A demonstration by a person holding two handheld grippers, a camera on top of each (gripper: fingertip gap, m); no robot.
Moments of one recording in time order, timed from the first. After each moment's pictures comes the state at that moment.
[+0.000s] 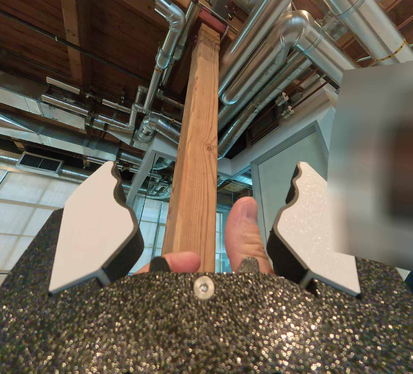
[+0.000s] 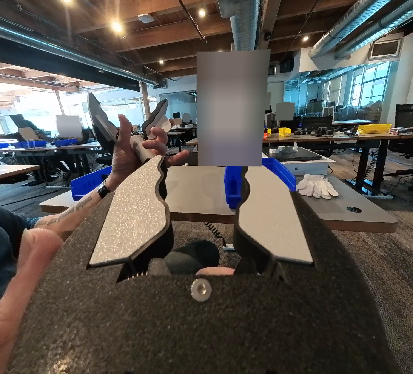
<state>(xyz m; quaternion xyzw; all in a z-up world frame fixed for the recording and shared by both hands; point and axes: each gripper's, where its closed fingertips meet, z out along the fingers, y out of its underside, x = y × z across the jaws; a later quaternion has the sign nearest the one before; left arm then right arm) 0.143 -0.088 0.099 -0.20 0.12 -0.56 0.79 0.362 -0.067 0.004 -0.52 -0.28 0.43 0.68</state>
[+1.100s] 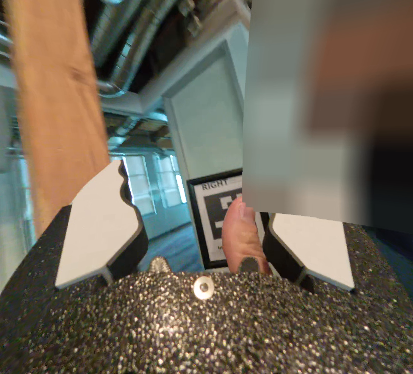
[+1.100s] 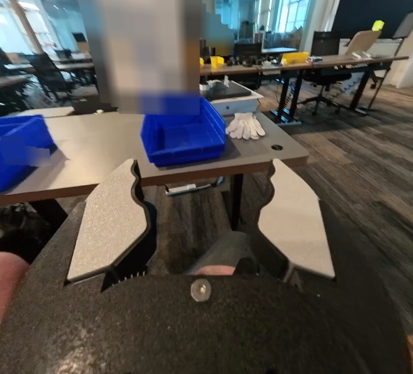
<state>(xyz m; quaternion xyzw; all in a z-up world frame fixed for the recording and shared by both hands) 0.356 -0.181 0.142 -0.21 0.39 -0.60 0.67 0.352 0.062 -0.058 -0.69 -0.24 0.26 0.63</state>
